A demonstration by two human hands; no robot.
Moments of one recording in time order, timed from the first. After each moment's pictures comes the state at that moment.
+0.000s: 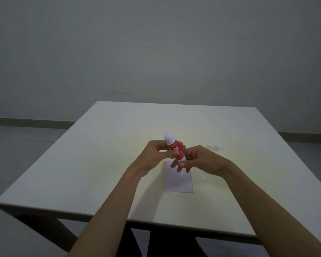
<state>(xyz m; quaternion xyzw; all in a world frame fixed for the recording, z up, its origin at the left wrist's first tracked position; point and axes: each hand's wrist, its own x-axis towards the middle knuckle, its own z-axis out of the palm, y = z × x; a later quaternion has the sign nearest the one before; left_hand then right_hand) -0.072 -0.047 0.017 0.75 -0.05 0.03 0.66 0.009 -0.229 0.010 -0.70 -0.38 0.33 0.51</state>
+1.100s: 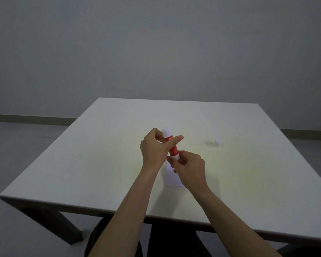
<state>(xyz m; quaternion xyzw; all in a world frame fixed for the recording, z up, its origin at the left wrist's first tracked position) -0.072 -0.083 0.024 0.77 0.20 0.31 0.52 -0.062 -0.189 -0.013 -0.84 -0.16 -0.04 0.53</state>
